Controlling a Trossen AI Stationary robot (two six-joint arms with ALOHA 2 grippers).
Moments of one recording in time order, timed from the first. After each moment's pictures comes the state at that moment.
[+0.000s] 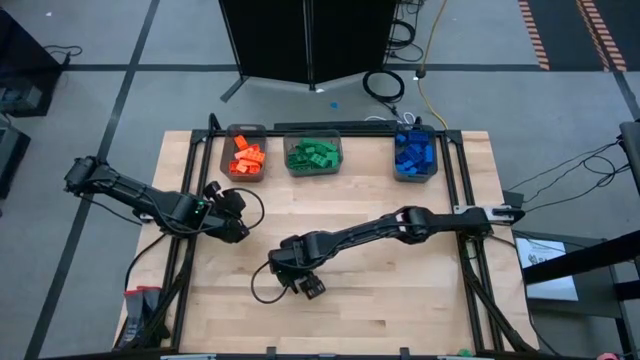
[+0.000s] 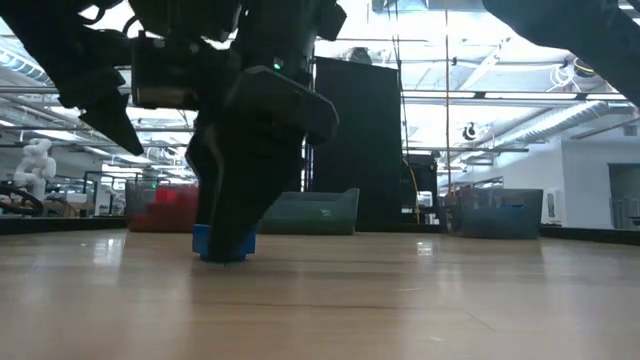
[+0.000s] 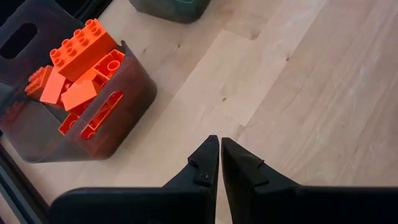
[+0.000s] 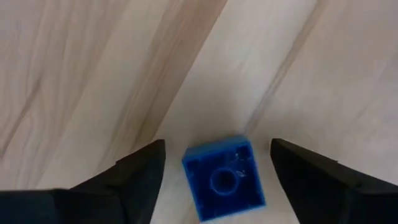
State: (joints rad) left arm -0.31 0.98 0.63 -0.90 -0.63 -0.73; right arm 0.22 2.56 2.30 -1.00 -0.09 -0.25
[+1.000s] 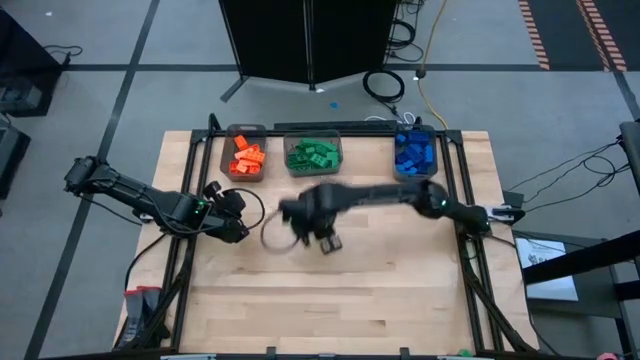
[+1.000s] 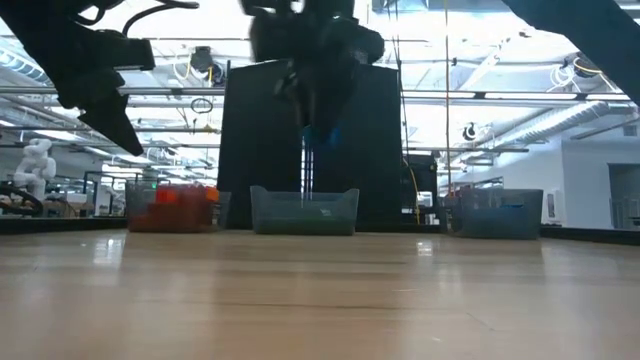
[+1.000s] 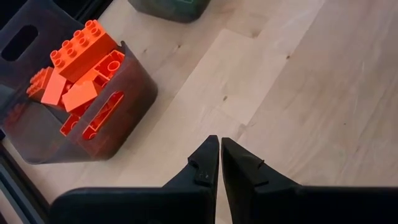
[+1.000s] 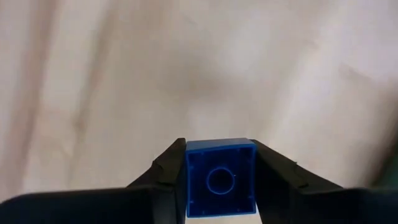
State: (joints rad) left arm -0.31 0.98 0.63 -0.90 -0.63 -0.72; right arm 0.06 2.34 2.30 -1.37 0.01 -0.31
